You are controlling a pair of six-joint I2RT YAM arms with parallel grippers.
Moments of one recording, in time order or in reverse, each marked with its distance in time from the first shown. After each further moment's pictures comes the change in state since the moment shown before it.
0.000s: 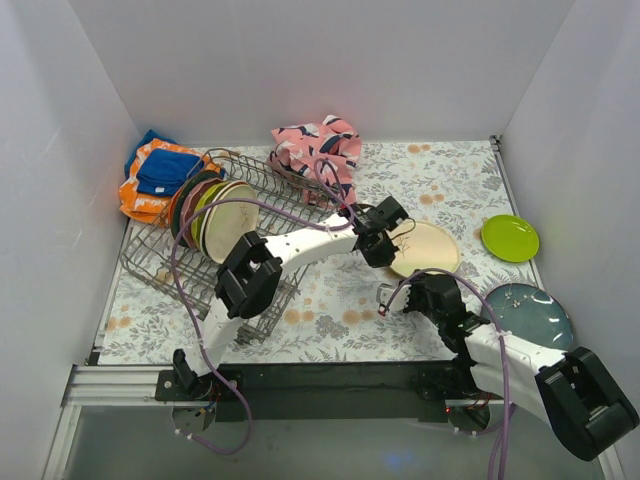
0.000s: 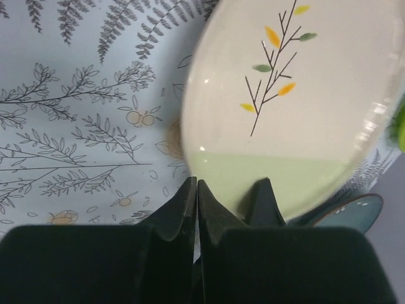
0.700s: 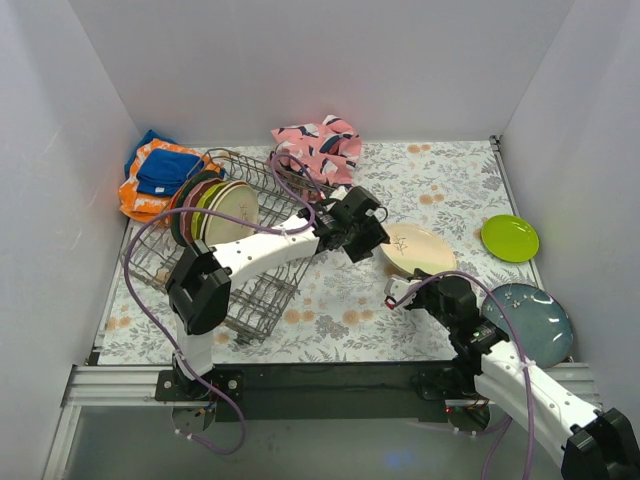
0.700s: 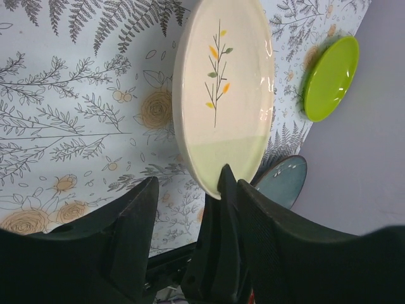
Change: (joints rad) left arm 0.042 -0.342 -0.311 0.213 0.019 -0.002; right arm -0.002 -0.351 0.046 -0.242 -0.049 0.213
